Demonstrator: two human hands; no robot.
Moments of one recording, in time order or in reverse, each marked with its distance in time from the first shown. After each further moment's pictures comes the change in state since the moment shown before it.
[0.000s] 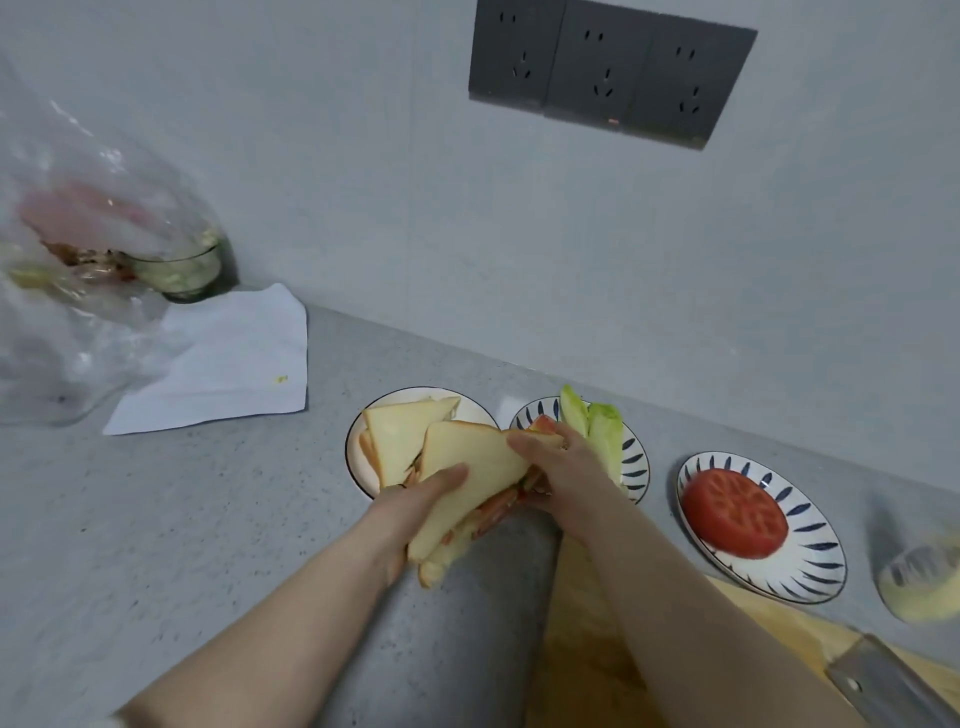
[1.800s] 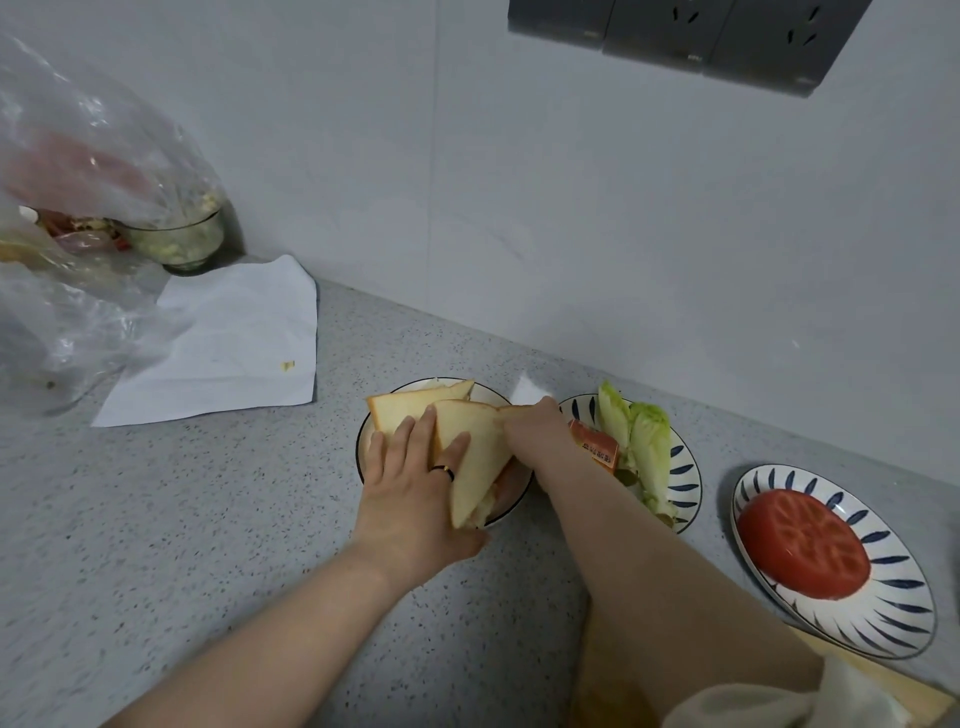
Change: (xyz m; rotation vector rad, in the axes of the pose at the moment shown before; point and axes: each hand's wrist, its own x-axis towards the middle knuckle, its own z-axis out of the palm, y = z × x) left_hand 0.042 0.000 -0.017 1.617 0.304 0.628; right_hand 0.069 -0.015 0.058 -0.635 0.182 0.056
